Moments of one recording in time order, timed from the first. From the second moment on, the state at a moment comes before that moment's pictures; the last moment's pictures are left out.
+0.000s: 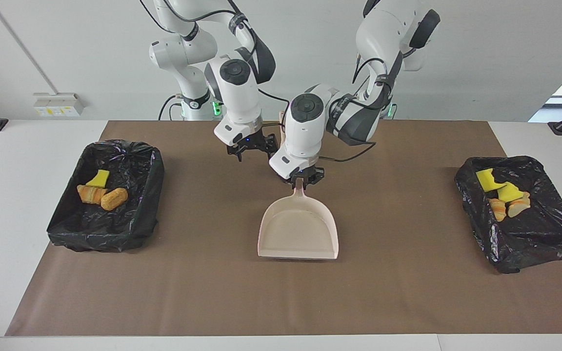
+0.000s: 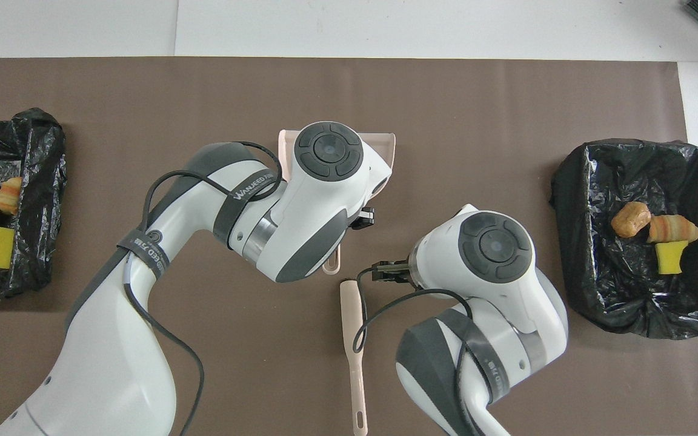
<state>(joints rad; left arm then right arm) -0.43 0.54 -0.34 -1.42 0.12 1.87 -0.66 0.30 0.02 0.15 -2.07 0.07 2.08 0.42</state>
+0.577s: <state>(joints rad) -0.47 0.60 -0.33 -1.39 0.09 1.96 -0.69 0.05 0.00 0.15 -1.99 0.05 2.02 0.15</state>
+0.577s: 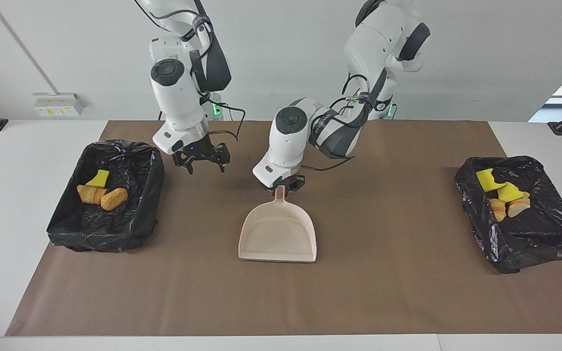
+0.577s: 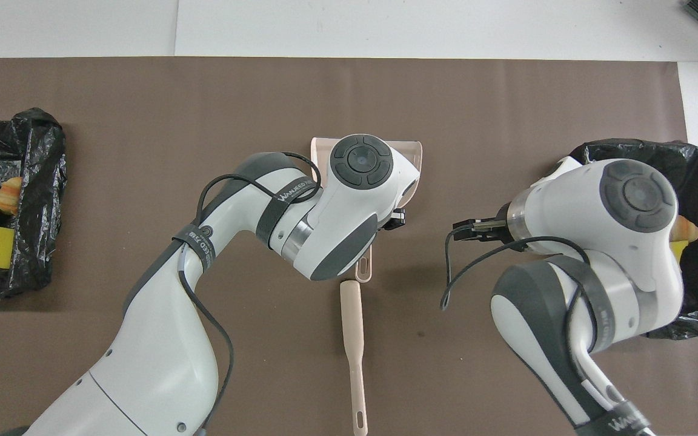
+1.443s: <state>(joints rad) -0.11 -0.04 -0.31 -1.78 0.08 1.72 -0.39 -0.01 -0.02 0.12 -1.56 -0.04 1.50 0.12</state>
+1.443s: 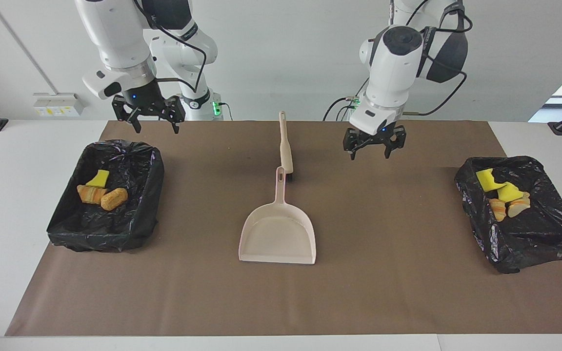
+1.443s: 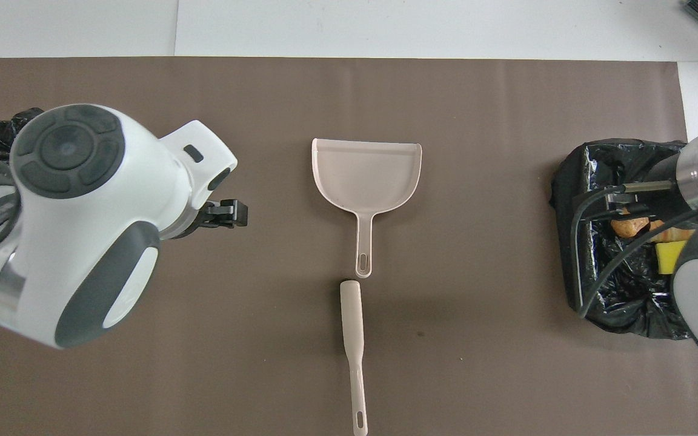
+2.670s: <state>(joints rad) -0.03 -0.10 -0.21 -1.51 -0.01 1.40 -0.09 0.00 -0.05 -0.05 -1.50 0.03 1.42 0.01</state>
